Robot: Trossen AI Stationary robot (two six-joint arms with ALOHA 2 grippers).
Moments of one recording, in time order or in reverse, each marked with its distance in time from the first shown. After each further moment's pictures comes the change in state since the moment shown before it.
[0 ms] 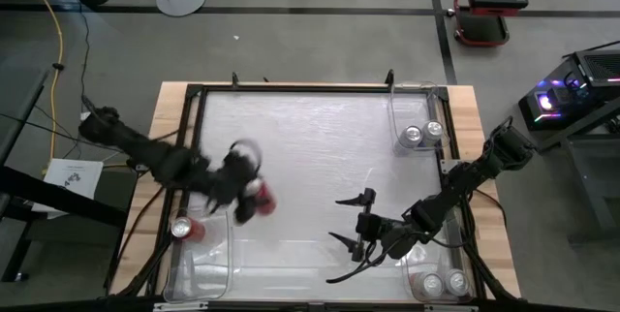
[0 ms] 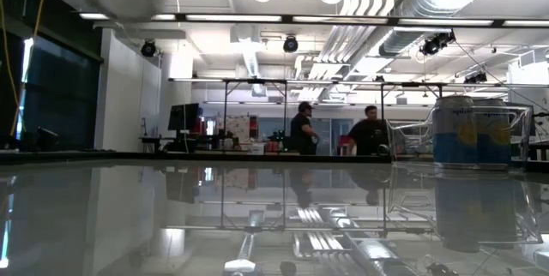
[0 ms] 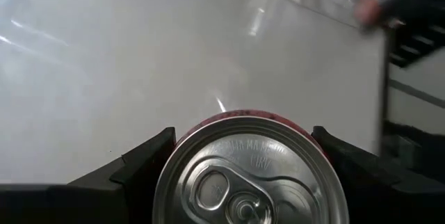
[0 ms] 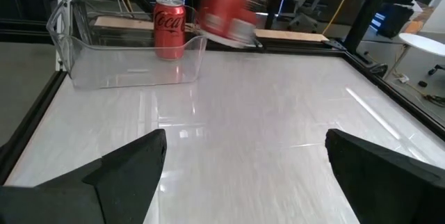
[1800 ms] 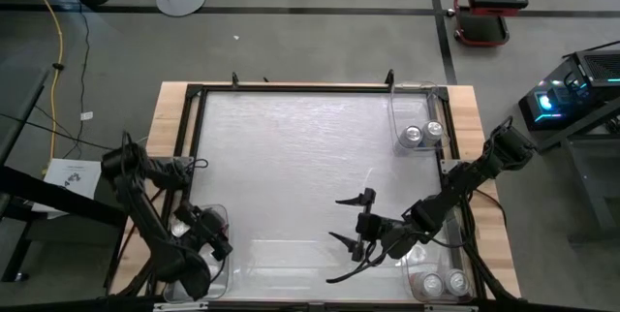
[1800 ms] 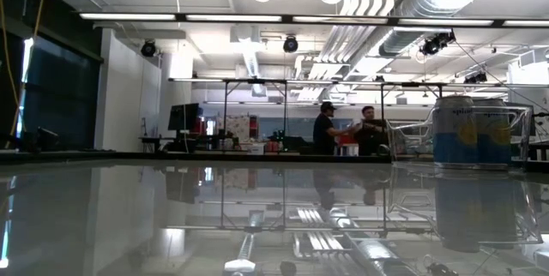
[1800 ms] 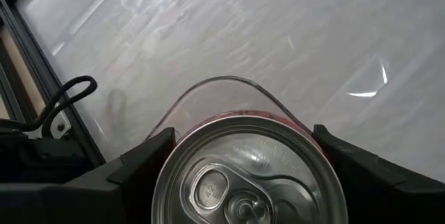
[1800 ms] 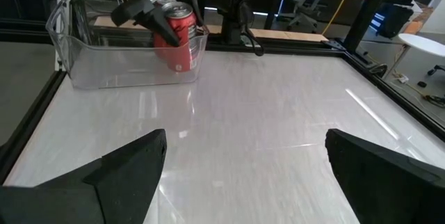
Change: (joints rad) left arm -0.612 0.501 -0.024 -0.642 -0.095 -1.178; right arm -0.001 0.000 0.000 0.001 0.000 -0.003
